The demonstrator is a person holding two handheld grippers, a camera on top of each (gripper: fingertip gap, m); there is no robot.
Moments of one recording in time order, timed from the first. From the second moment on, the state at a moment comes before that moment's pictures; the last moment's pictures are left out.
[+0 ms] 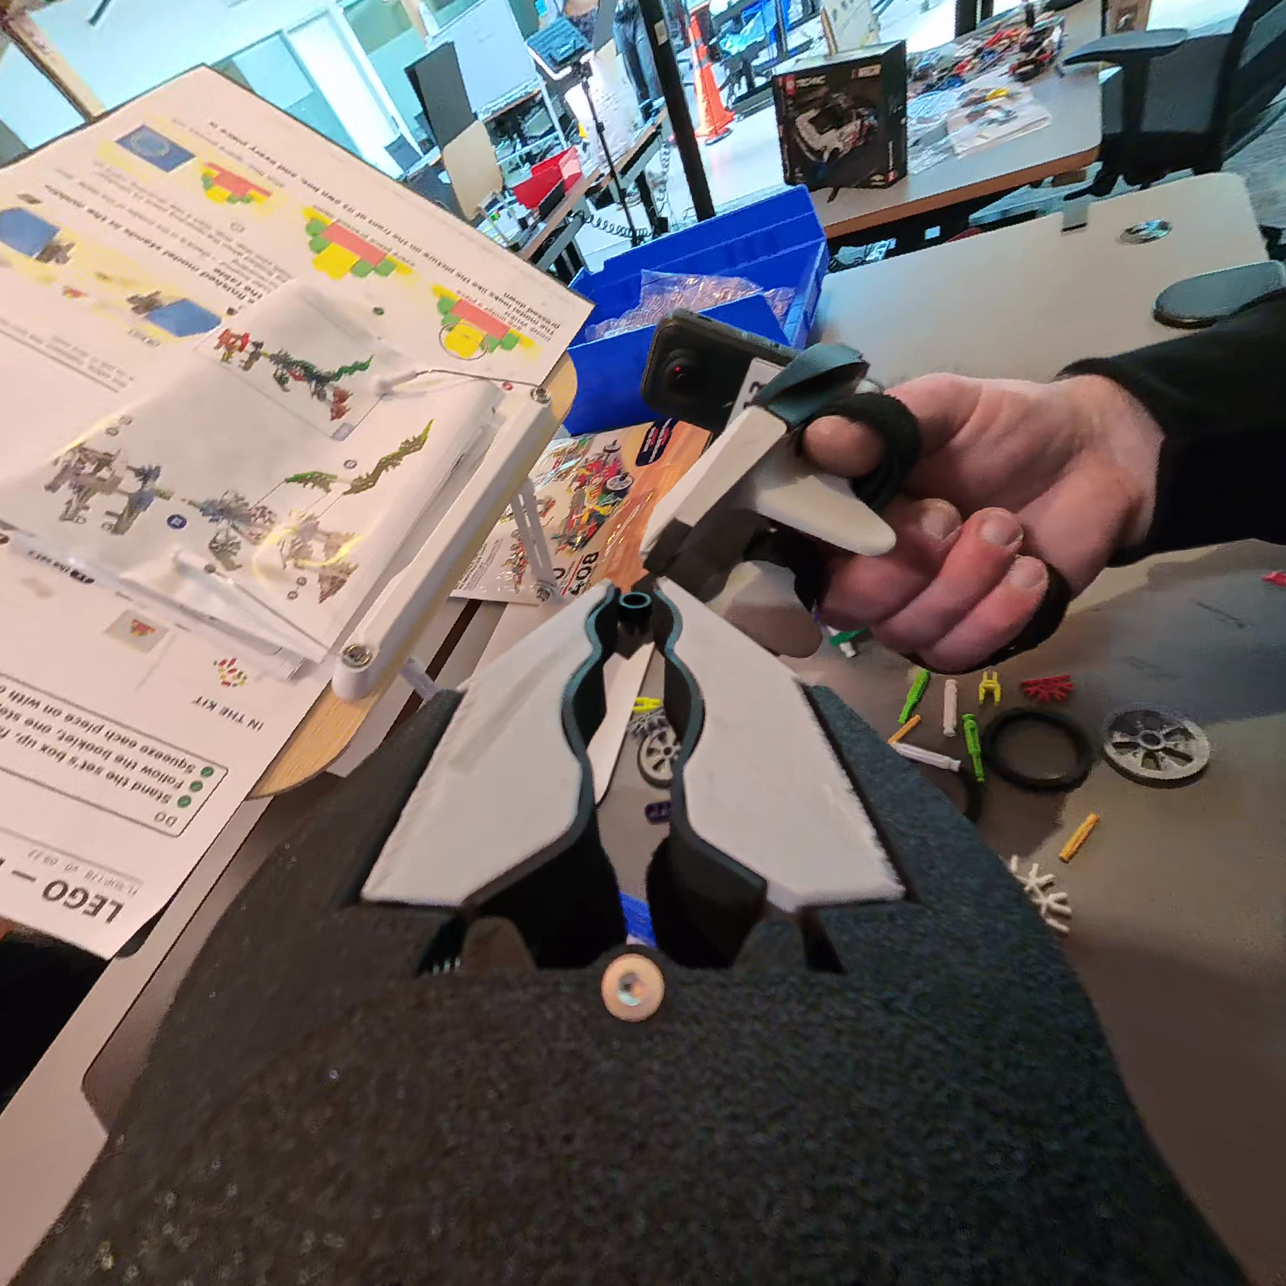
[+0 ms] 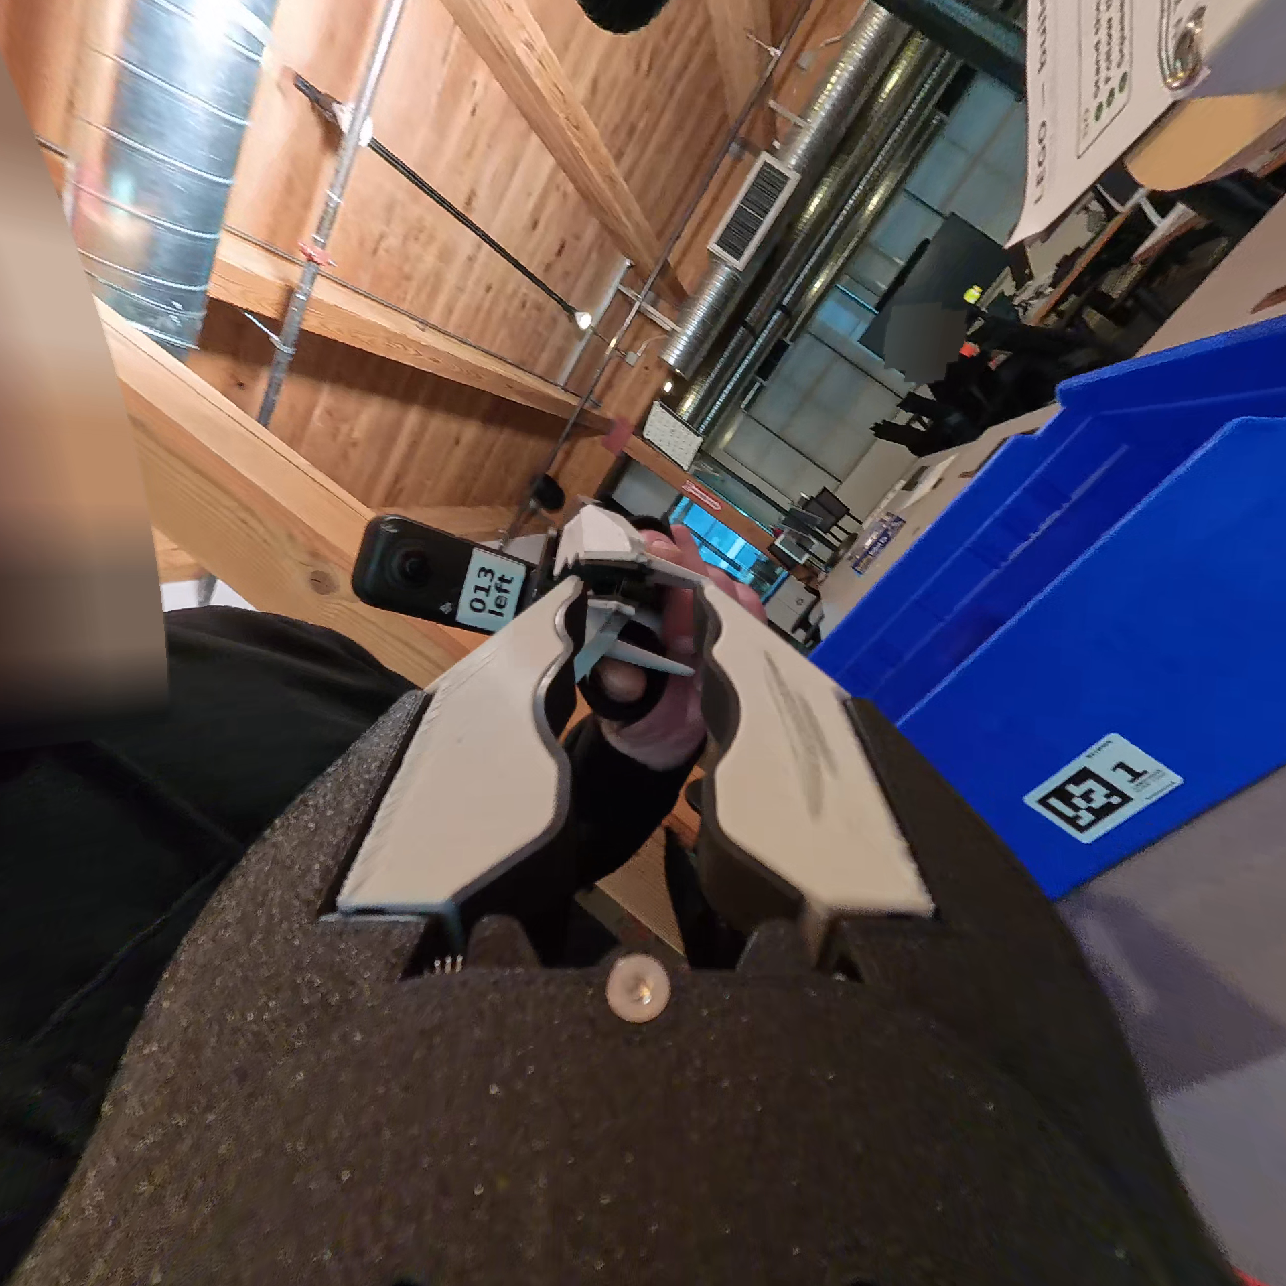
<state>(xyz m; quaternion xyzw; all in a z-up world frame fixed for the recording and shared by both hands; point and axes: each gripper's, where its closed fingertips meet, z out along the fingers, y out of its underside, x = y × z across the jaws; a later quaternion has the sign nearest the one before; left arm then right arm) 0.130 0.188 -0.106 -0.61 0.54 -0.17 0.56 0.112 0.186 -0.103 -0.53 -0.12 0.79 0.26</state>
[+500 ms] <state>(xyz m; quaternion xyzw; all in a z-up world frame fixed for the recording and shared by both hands) 0.140 0.189 -0.103 -0.59 0.54 -0.20 0.57 0.121 0.186 -0.096 -0.51 -0.10 0.81 0.27</state>
